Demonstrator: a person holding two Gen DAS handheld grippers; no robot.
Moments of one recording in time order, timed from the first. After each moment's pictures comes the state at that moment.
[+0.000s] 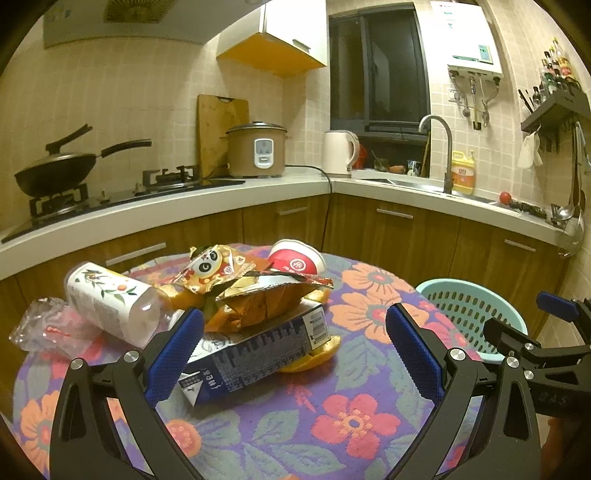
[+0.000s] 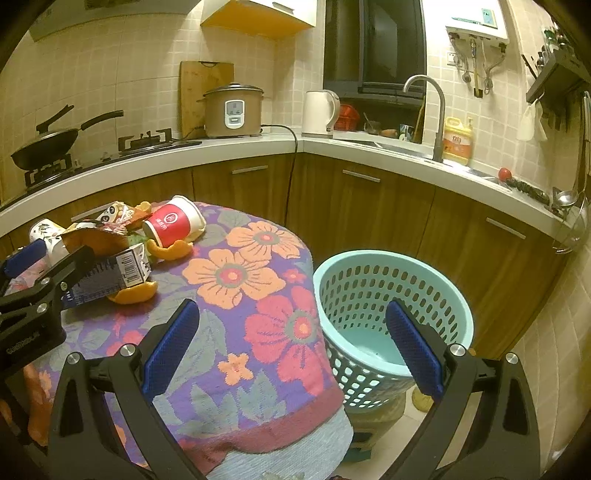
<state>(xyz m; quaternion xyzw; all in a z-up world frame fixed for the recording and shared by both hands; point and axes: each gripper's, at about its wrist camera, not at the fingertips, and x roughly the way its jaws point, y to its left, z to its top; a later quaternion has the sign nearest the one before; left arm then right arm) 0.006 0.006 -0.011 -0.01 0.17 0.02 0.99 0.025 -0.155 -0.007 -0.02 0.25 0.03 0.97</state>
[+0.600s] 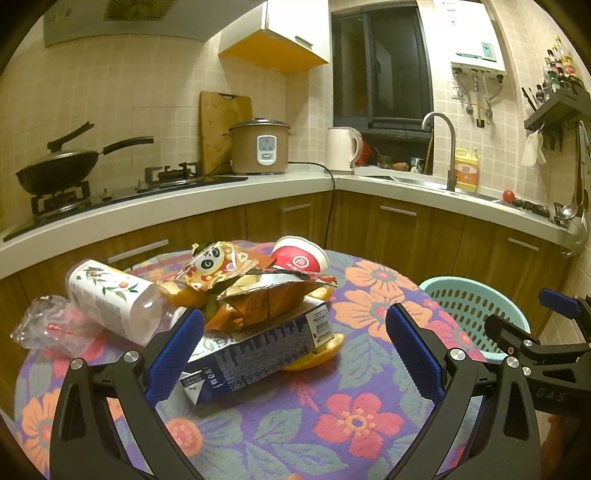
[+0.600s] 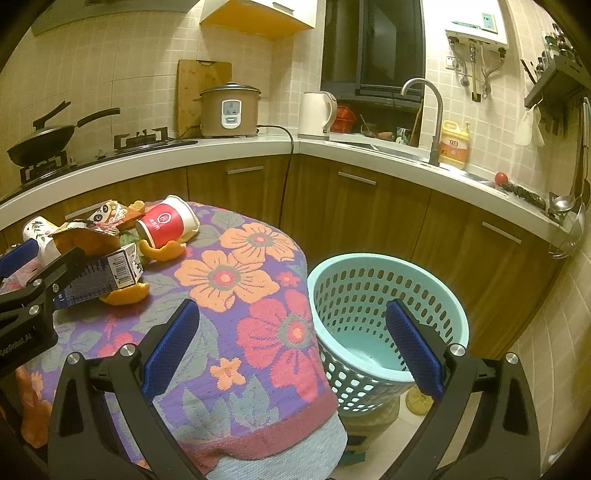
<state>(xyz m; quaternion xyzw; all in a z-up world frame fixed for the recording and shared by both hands) 0.005 0.006 -0.008 -0.01 0.18 0.02 0.98 0.030 -0.154 -0.009 -0.02 0.25 0.03 0.97</state>
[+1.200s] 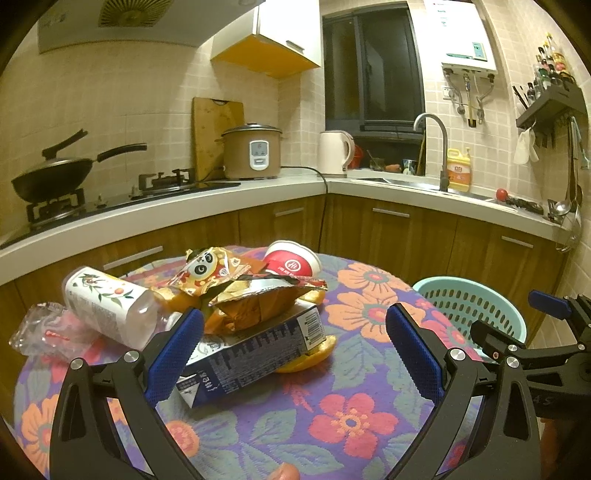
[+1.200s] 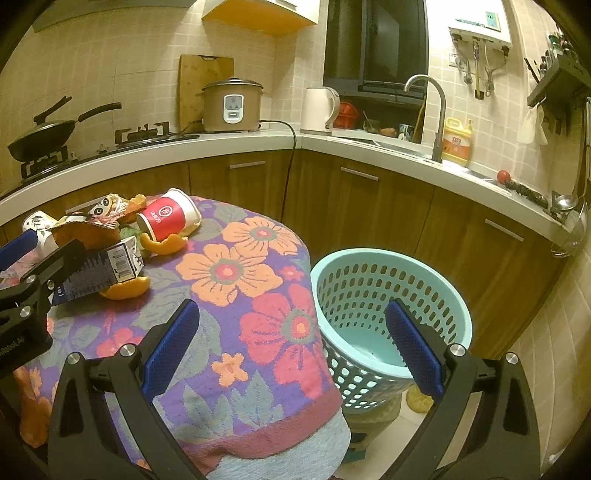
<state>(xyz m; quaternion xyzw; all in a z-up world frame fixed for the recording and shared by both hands) 0.002 0.000 -0.008 0.00 0.17 0.01 0.99 0.033 -0.150 -0.014 -0.03 0.26 0.03 0.96</state>
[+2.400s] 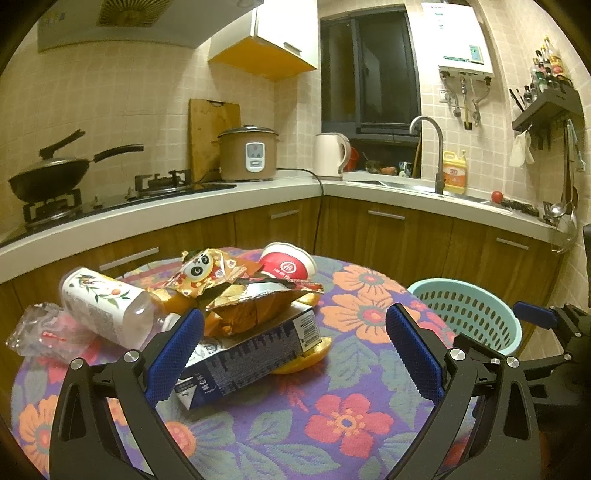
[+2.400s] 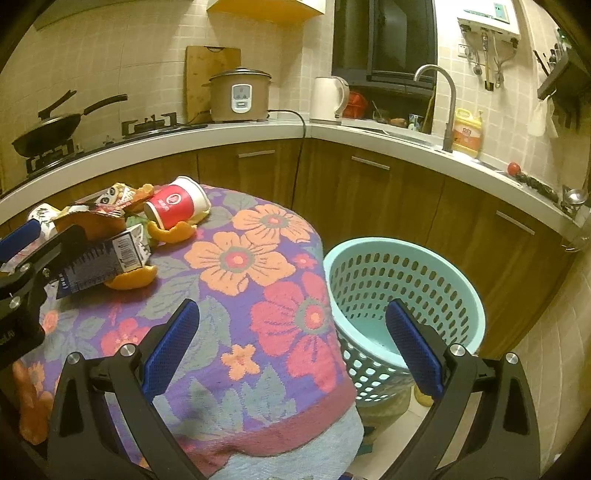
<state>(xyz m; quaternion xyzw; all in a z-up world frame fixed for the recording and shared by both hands) -0.001 0.001 -0.007 0.00 0.16 0.00 0.99 0.036 -0.144 -0.021 -0.02 0.28 0.06 0.96</state>
